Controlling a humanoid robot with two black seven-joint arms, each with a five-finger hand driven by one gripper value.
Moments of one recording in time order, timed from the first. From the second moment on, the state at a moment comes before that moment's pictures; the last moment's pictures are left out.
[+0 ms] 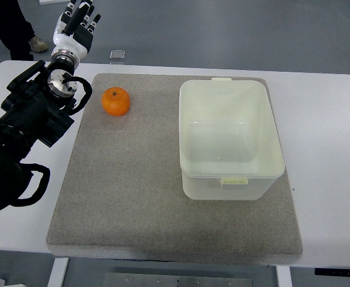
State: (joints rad) left arm -1.19 0.00 -0.58 -0.02 -0.41 -0.25 -0.30; right arm 0.02 0.00 -0.04 0.23 0.08 -0.21 0.10
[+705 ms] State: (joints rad) left arm -1.19 0.00 -0.57 -0.02 -0.41 -0.24 -0.30; right arm 0.02 0.00 -0.04 0.23 0.08 -0.21 0.10
